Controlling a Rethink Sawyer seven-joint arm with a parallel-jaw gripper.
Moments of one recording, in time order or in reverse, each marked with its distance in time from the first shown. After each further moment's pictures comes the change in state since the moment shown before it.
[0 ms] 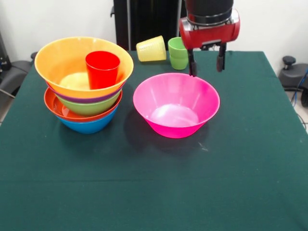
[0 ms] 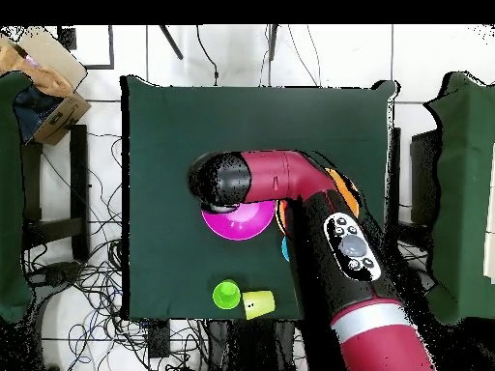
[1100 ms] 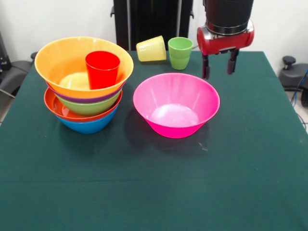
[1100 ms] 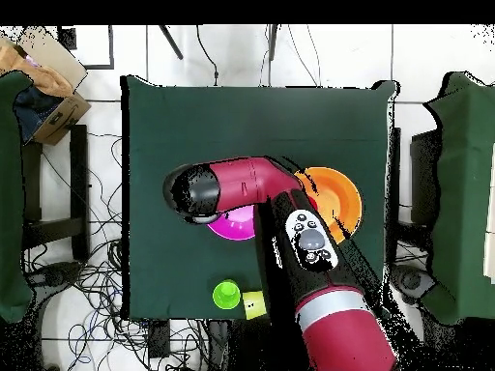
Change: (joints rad) arm 0.100 0.033 -0.048 0.003 -0.055 -0.003 0.000
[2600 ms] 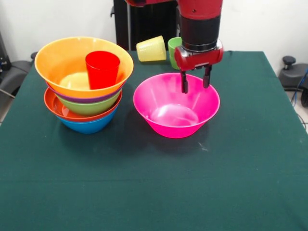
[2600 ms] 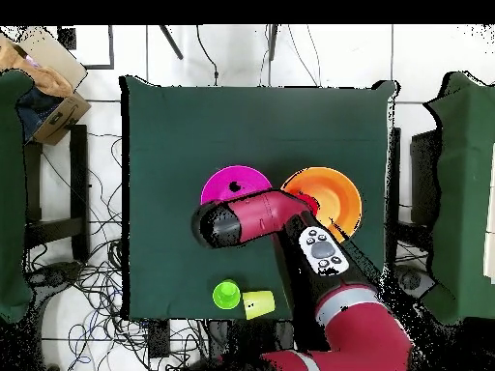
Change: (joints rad) arm -0.063 0.083 -0.014 0.130 -0.182 -0.283 0.000
